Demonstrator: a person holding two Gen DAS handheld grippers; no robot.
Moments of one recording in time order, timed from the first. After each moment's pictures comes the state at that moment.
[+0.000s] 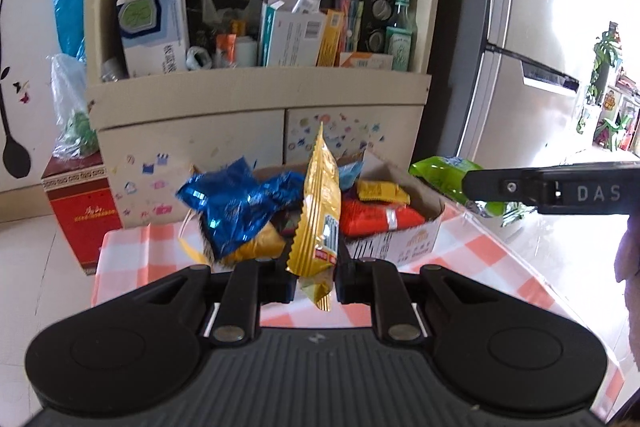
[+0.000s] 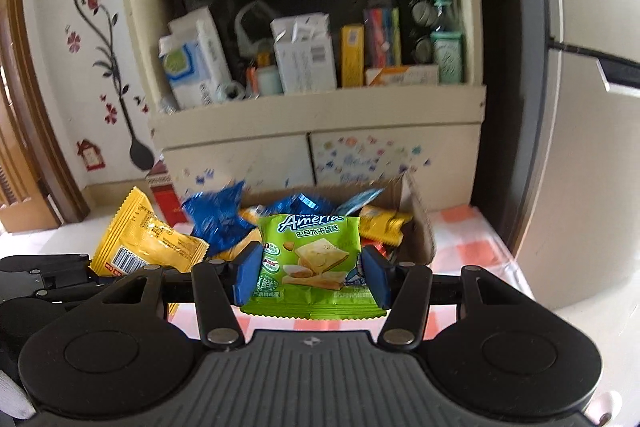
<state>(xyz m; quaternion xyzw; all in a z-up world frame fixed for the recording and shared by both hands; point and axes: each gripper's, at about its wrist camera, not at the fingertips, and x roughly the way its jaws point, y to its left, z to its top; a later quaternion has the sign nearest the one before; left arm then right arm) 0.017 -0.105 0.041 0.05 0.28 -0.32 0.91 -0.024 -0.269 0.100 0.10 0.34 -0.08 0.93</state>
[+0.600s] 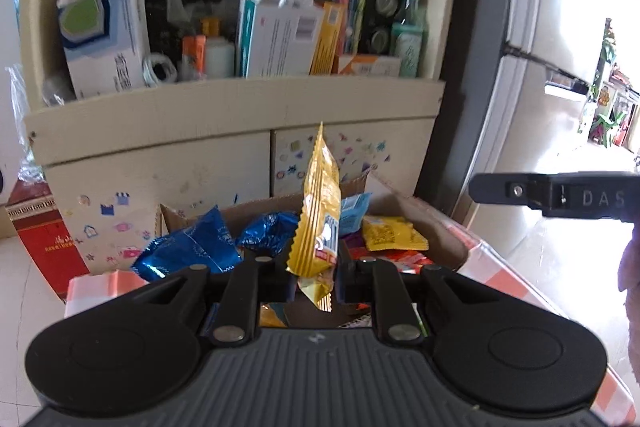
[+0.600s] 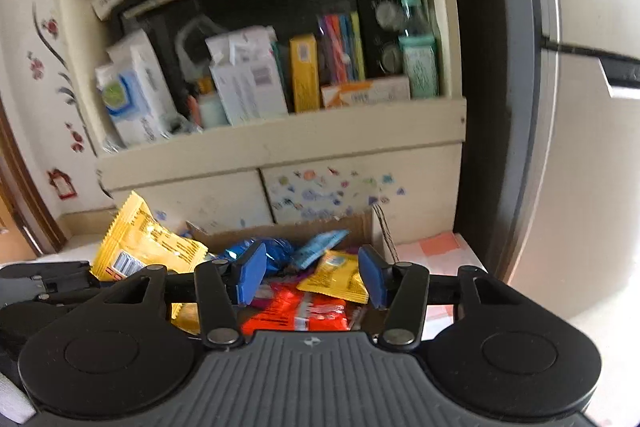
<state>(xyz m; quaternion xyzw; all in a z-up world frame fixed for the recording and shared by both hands) 0.100 -0.157 0.032 0.06 0.29 -0.33 0.90 0.035 -0.317 0.079 0.13 0.35 -0.11 0.92</state>
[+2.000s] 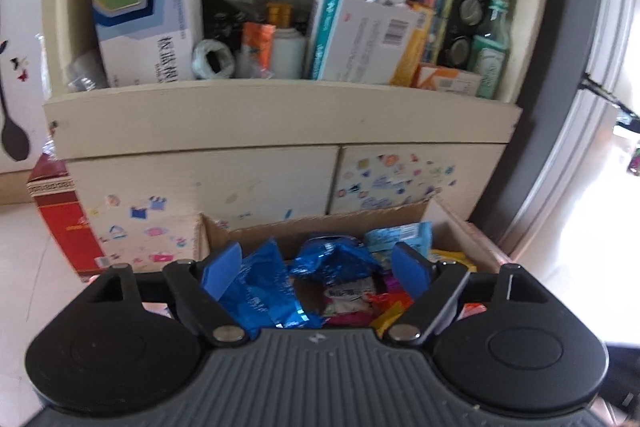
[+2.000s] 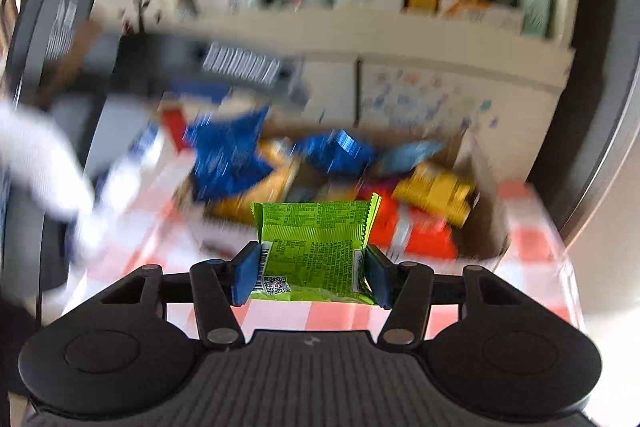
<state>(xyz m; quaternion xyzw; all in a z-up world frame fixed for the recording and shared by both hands) 0.161 -0.157 0.038 0.03 0.33 -0.26 0.91 0.047 -0.250 0.050 0.06 0.41 -0.04 0.91</state>
